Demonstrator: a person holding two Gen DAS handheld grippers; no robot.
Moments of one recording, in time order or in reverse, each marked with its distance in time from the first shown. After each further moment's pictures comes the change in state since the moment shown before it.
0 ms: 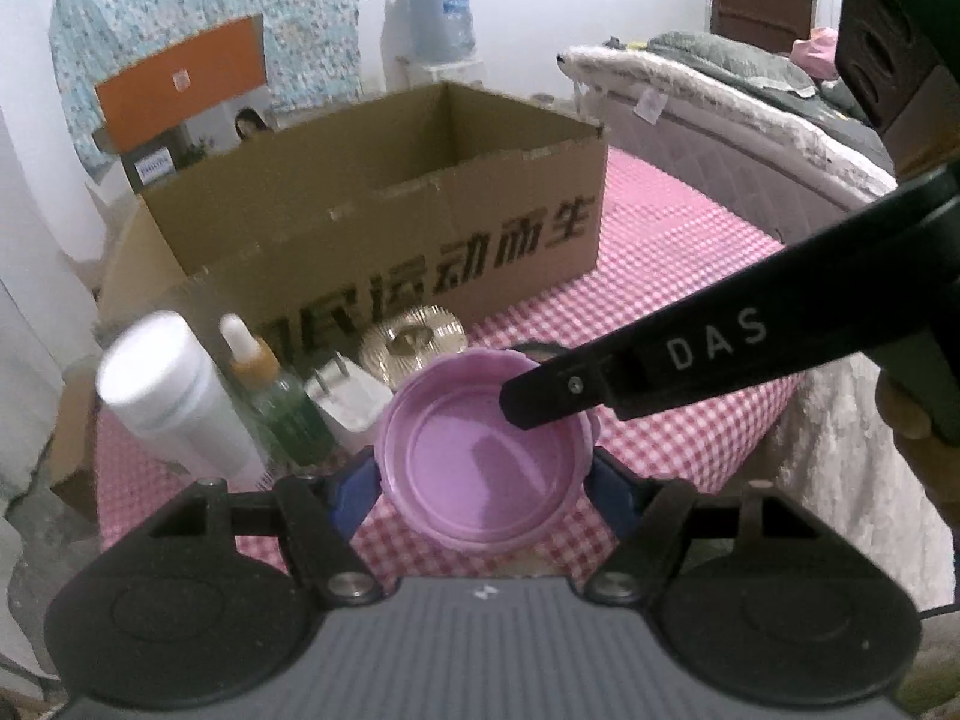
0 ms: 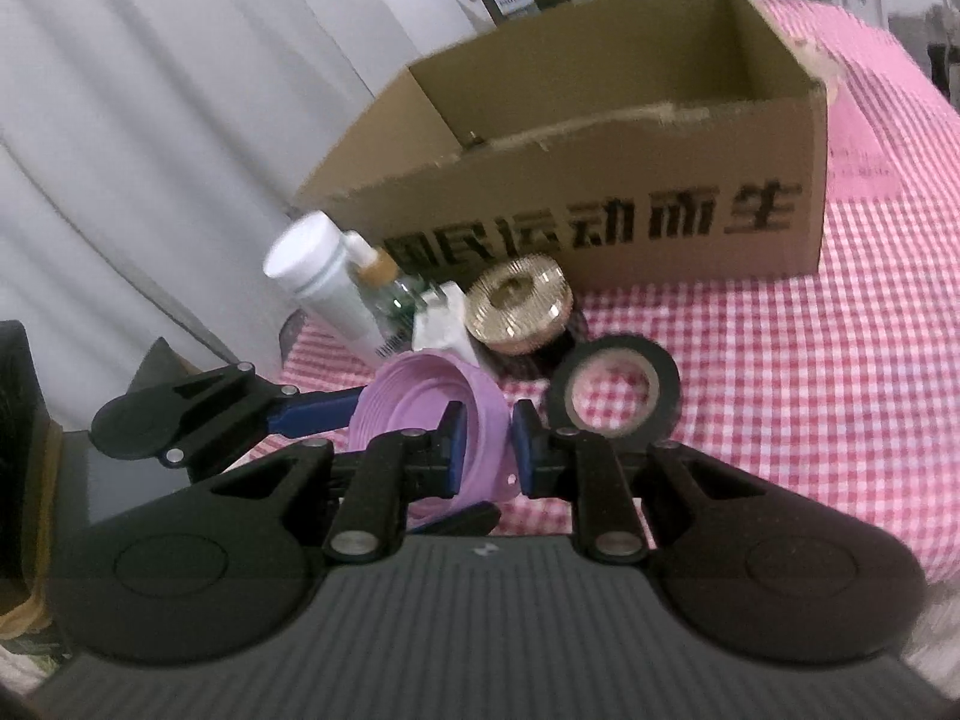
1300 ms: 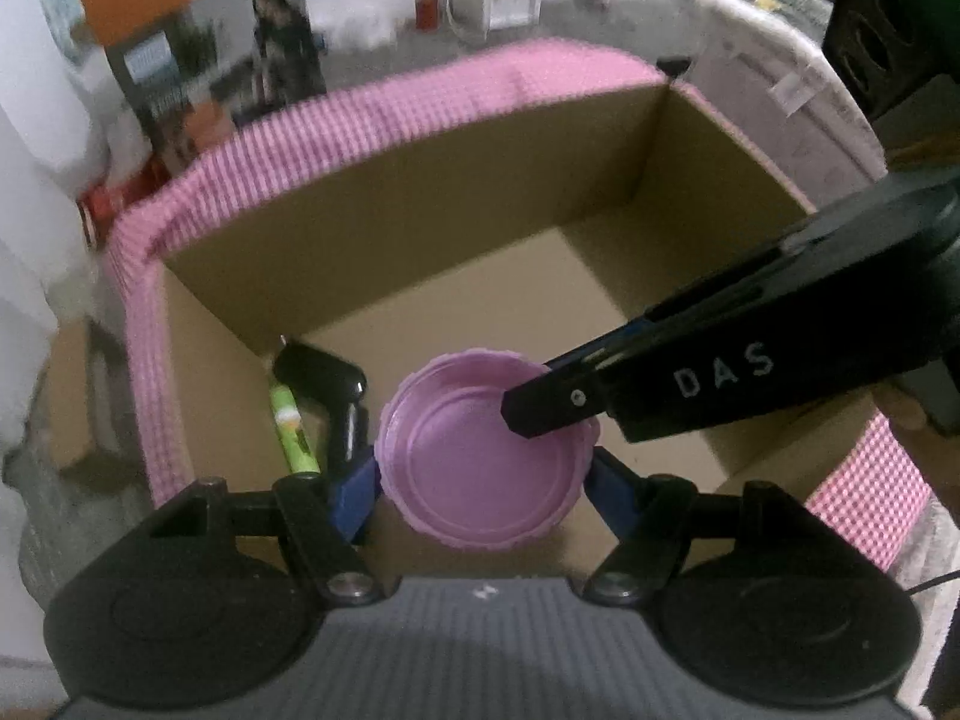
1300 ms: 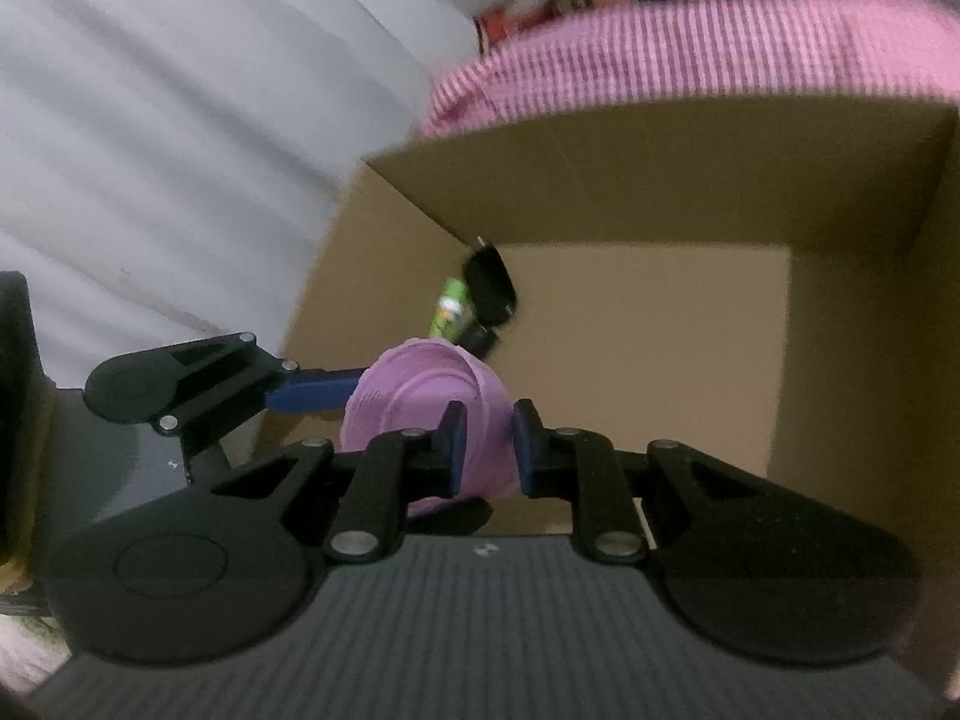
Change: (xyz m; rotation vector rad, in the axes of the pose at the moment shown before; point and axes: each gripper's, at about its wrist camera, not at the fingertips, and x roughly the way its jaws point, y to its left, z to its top) left arm 0.124 0.156 0.154 -0.108 0.347 -0.071; right arm 0.137 -0.024 0.224 0.062 0.310 0.093
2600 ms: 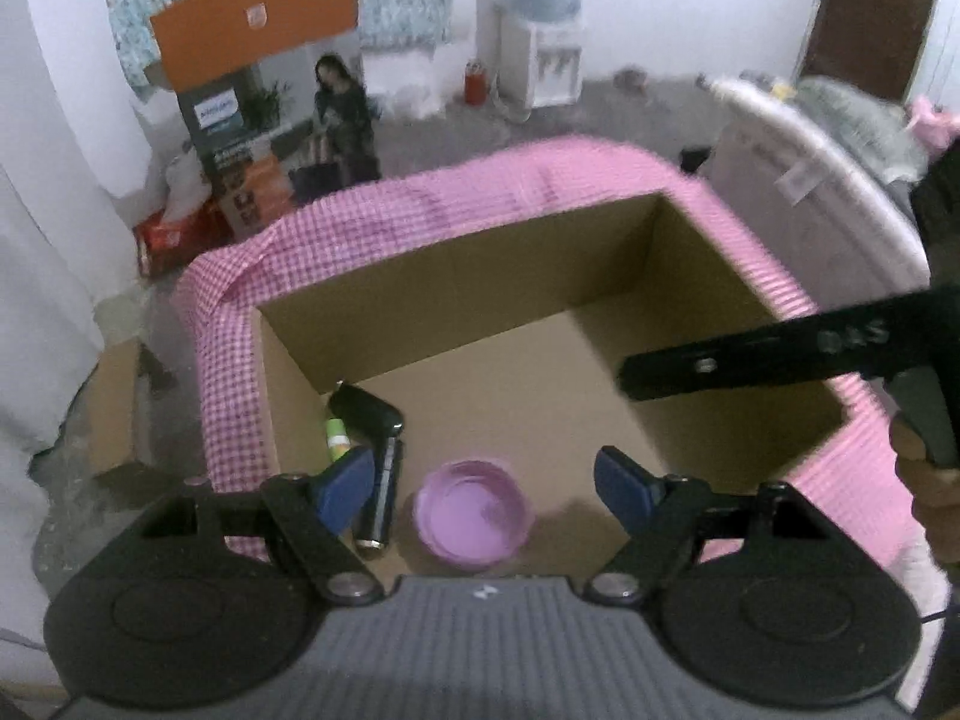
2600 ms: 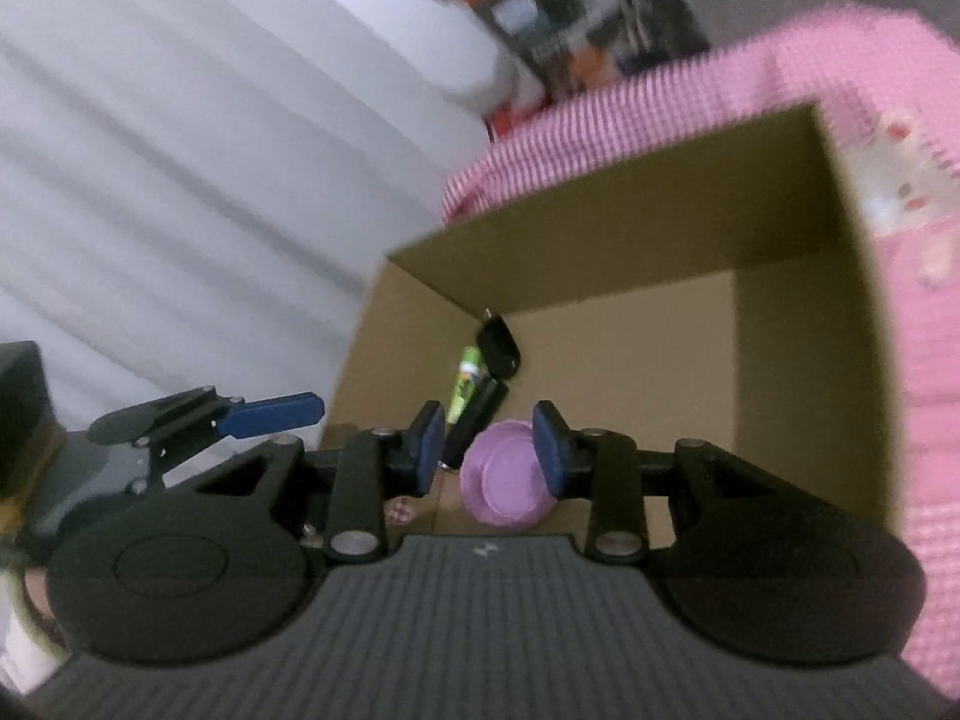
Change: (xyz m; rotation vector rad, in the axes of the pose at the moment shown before) left arm -0.088 -0.021 -0.021 -0.068 -0.192 0.062; right arm -0.080 -0.023 -0.046 0.076 -0.285 0.098
